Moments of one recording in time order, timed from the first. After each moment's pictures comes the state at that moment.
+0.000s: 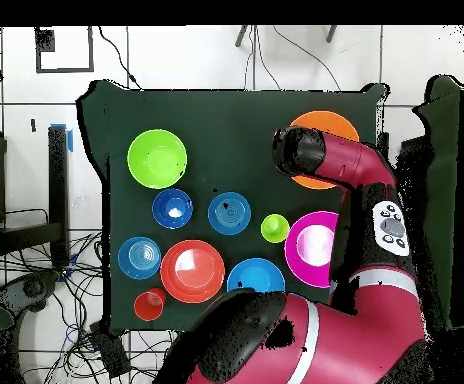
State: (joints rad) arm -0.41 -0.34 0.04 1.17 -0.12 0.53 1.68
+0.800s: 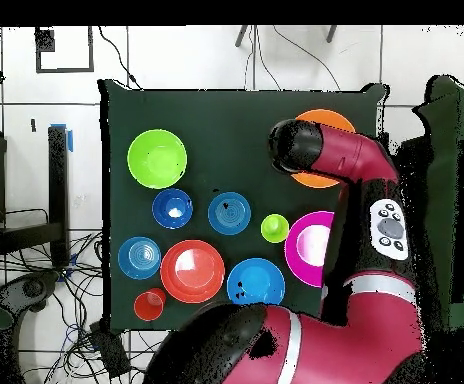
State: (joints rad) arm -0.37 -0.39 0.01 1.17 -0.12 0.63 1.68
